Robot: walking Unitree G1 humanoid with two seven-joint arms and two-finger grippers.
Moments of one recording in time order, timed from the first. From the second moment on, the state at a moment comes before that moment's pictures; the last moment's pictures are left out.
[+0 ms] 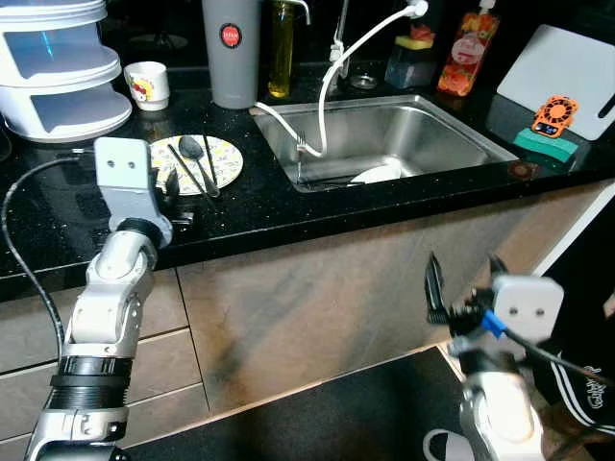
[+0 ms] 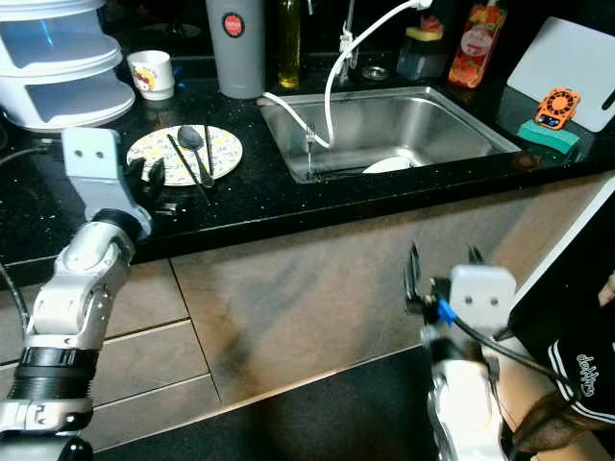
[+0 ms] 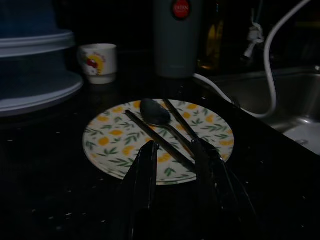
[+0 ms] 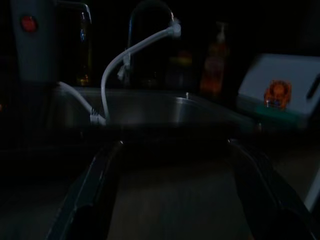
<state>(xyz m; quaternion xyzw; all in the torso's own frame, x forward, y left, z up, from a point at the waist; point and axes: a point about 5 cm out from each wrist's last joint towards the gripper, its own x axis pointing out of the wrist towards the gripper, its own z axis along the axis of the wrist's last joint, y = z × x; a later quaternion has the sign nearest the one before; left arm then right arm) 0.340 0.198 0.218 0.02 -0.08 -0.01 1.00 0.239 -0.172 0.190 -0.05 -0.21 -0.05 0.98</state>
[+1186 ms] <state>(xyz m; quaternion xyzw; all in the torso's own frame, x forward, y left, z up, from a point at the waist) 0.339 0.195 0.255 0.00 -0.18 0.01 0.98 0.321 -0.196 0.246 0.06 -0.17 -0.07 0.98</state>
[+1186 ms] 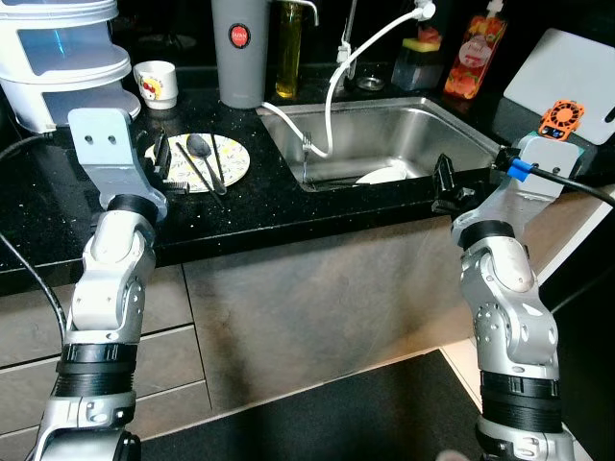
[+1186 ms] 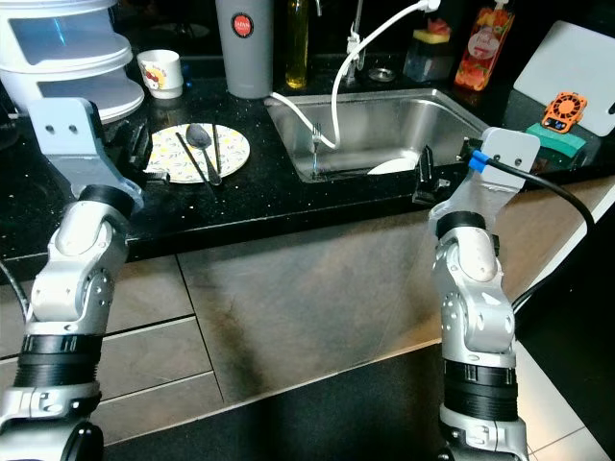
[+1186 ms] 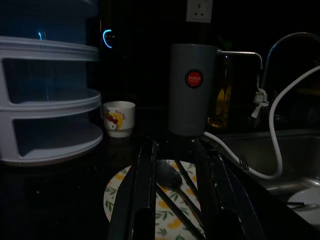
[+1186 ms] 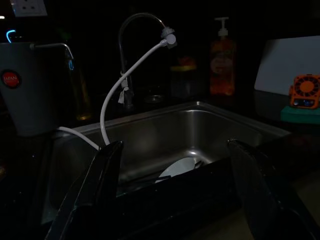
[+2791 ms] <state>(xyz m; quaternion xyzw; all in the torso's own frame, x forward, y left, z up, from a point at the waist) 0.342 0.190 0.262 0.01 -0.20 0.00 0.98 0.321 -0.198 0.246 0.07 -0.19 -0.07 0.98</state>
